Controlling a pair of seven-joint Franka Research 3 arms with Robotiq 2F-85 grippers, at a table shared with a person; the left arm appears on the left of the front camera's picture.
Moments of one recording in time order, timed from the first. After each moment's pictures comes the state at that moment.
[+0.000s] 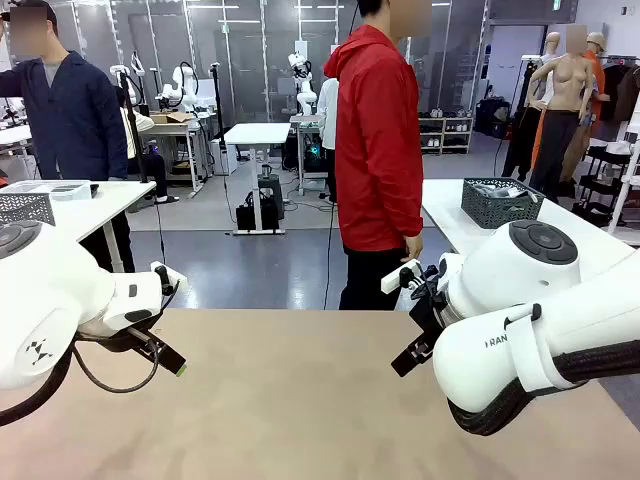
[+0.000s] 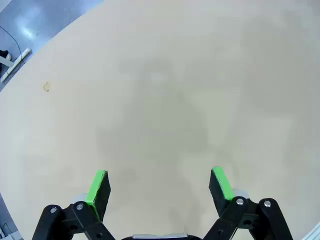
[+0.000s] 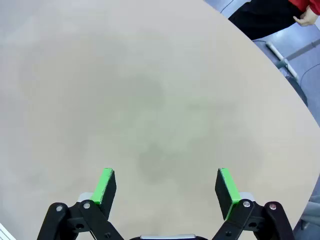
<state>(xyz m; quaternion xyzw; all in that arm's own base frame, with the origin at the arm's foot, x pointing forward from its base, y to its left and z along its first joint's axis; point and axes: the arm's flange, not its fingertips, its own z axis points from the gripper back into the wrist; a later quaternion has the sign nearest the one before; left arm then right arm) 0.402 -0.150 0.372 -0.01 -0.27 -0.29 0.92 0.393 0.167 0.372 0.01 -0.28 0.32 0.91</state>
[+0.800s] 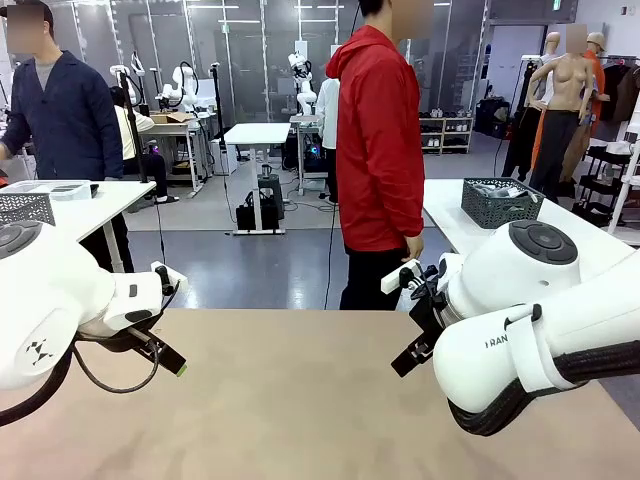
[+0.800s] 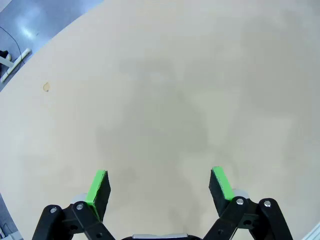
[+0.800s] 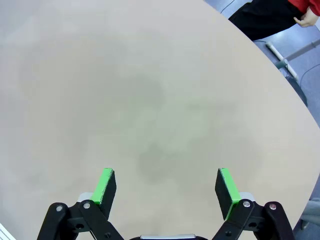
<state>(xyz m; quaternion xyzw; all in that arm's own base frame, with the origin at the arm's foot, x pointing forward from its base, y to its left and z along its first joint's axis) 0.402 -0.150 0.372 -0.01 -0.27 -0.29 0.92 0.393 0.167 0.372 0.01 -0.28 0.32 0.90</state>
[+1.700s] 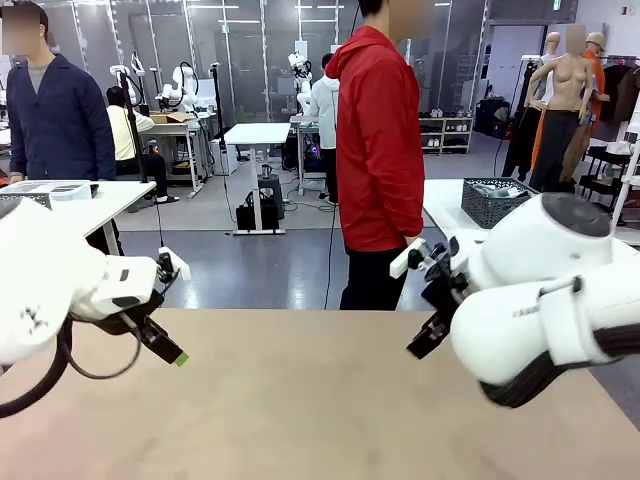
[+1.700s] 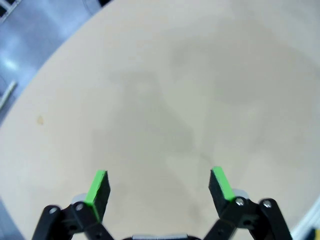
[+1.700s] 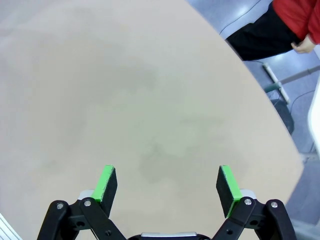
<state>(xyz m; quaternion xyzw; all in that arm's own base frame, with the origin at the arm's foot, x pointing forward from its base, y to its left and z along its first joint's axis) 0.407 -0.149 0.403 -0.04 -0.27 -0.39 0.88 0.396 0.145 0.413 -0.01 -0.30 0.40 0.86</state>
